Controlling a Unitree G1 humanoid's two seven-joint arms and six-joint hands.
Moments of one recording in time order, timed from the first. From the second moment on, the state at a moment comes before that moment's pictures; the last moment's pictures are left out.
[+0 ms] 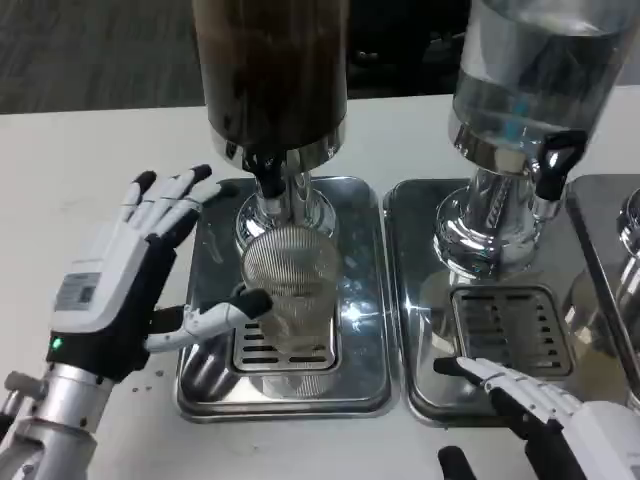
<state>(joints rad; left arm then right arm) -0.19 0.55 -0.27 0.68 0.63 -0.72 0.66 0.88 -0.24 0.12 -0.63 -0.78 -0.34 -0.07</state>
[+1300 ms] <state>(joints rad) -0.38 0.67 0.16 0.26 -1.02 0.14 -1.03 0.65 -0.24 0.14 -0.50 -0.74 -0.33 -0.07</state>
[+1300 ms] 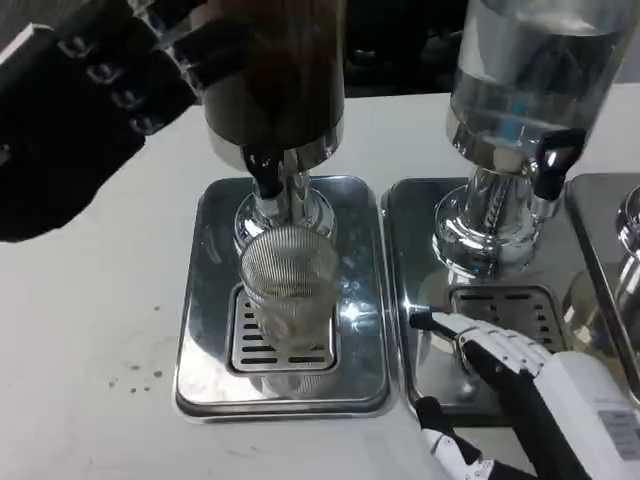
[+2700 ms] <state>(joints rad) -0.60 0.49 0.18 0.60 -0.53 0.08 -1.22 0.66 -0.19 0.22 -0.44 -0.76 -0.32 -0.15</state>
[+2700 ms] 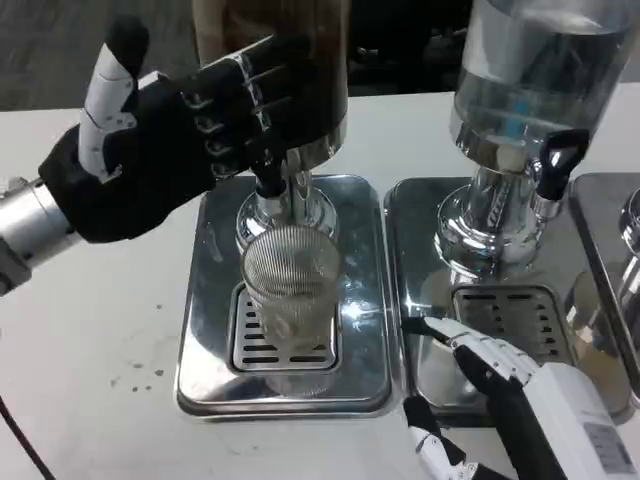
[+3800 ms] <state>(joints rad) -0.56 0.46 0.10 0.62 -0.34 -0.34 -1.15 0.63 -0.21 0.20 -0.46 -0.73 -0.30 -0.14</state>
